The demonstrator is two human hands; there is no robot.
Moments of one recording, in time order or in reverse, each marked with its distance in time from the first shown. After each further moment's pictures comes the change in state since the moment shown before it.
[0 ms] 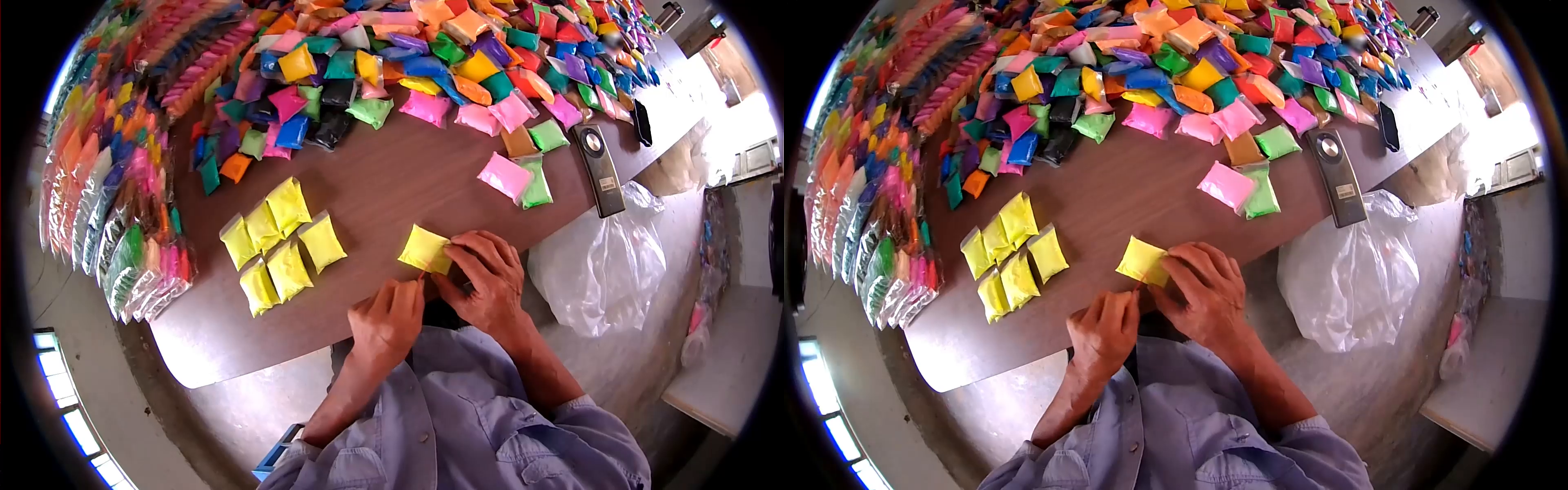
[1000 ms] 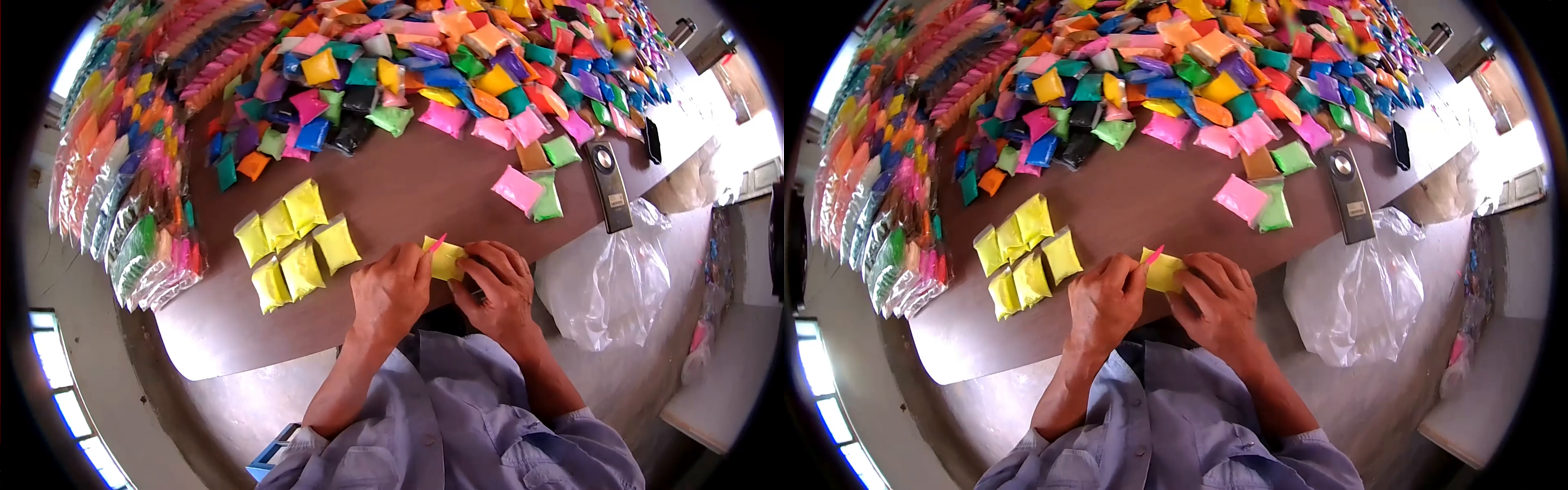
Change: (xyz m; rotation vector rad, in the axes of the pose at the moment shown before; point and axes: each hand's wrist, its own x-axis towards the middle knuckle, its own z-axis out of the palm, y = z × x) left_hand 0.053 -0.002 -0.006 -0.051 -0.093 -0.151; right_hand 0.003 0.001 -0.005 0.053 -0.030 -0.018
